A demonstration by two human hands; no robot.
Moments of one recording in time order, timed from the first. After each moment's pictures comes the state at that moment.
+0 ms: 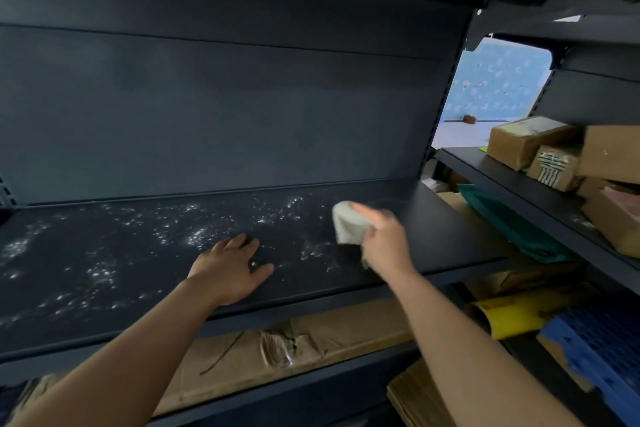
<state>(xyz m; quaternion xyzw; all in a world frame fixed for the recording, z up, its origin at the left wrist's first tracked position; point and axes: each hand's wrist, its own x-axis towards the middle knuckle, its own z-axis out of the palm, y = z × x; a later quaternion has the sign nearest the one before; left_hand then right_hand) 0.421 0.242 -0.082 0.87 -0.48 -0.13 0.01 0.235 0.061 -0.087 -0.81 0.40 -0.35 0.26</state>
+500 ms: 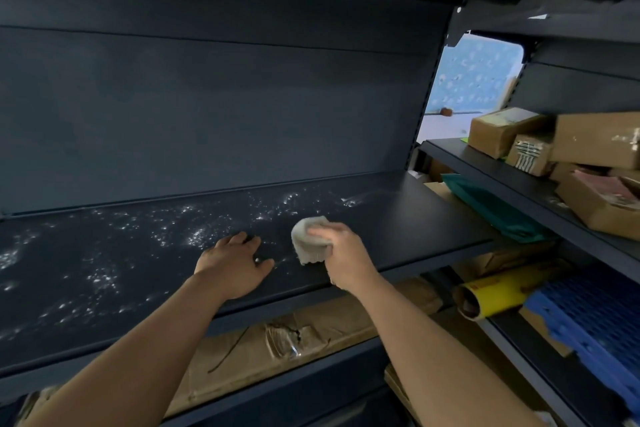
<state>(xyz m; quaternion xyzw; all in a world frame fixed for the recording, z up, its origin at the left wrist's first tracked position) 0.426 0.242 -0.081 0.86 -0.50 -0.12 0.00 0.262 0.122 -0.096 -0.87 0.34 -0.23 0.27</state>
